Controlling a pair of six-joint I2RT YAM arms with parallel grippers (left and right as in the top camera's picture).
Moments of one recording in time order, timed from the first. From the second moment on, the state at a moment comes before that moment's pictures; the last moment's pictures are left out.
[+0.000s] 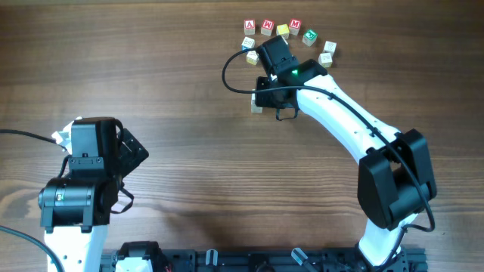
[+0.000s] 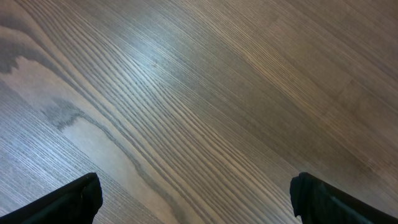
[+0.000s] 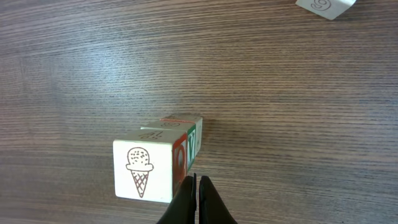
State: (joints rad) left arm 0.00 0.93 1.04 -1.17 -0.31 -0.65; right arm 0.51 1.95 1.52 -0.76 0.02 0.54
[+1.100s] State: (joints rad) left arm 0.00 0.93 1.04 -1.17 -0.31 -0.65; right arm 0.51 1.95 1.52 -0.76 -0.02 0.54
